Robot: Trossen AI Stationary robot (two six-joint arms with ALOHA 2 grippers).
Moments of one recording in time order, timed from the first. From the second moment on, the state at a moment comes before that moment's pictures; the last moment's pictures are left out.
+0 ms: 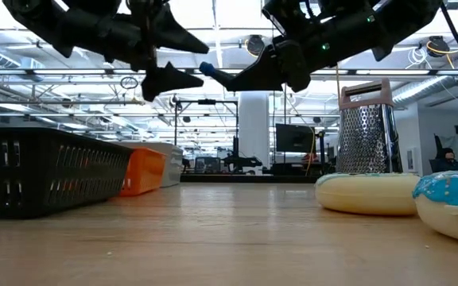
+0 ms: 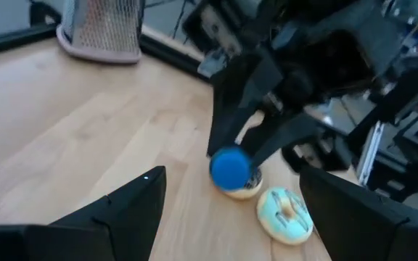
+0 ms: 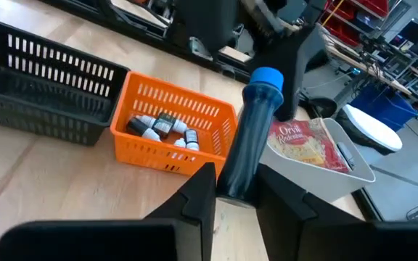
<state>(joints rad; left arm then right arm) 0.00 1.32 0.58 0.50 -0.03 -0.43 0.12 1.60 0.78 0.54 0.31 -0.34</state>
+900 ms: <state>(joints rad) -0.03 1.46 0.69 0.50 0.05 0.05 0.13 1.60 0.78 0.54 0.14 -0.27</state>
